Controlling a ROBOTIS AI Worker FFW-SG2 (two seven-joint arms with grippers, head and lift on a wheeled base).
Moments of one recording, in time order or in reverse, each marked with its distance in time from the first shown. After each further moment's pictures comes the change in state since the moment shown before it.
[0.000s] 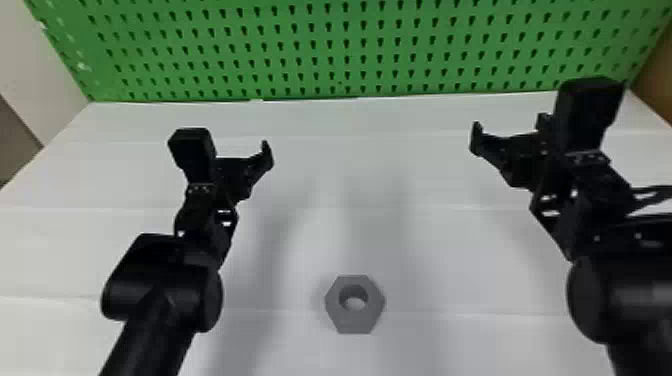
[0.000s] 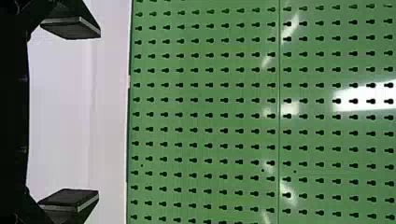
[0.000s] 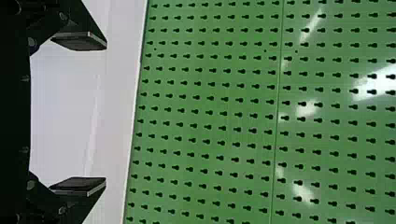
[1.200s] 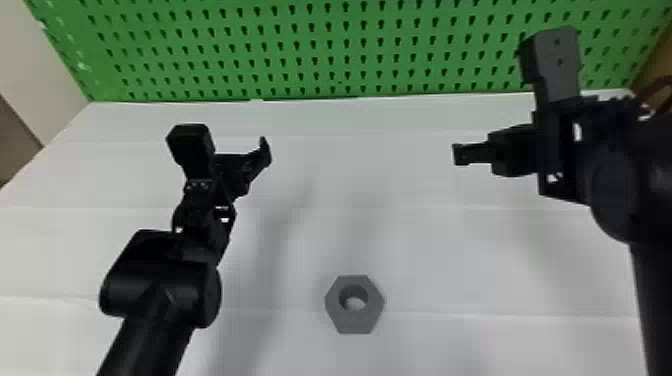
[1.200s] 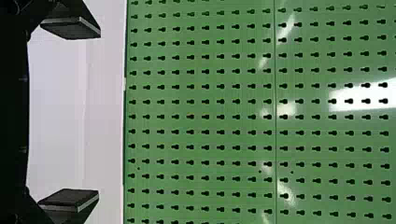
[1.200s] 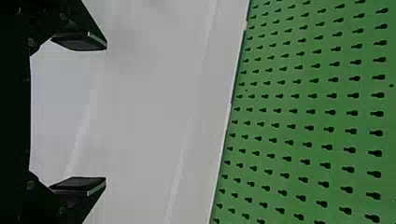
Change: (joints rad) left arm -0.011 0.000 0.005 0.001 -0.016 0.000 0.000; right arm -0.274 -0.040 0.109 -0.150 0.063 0.908 0.198
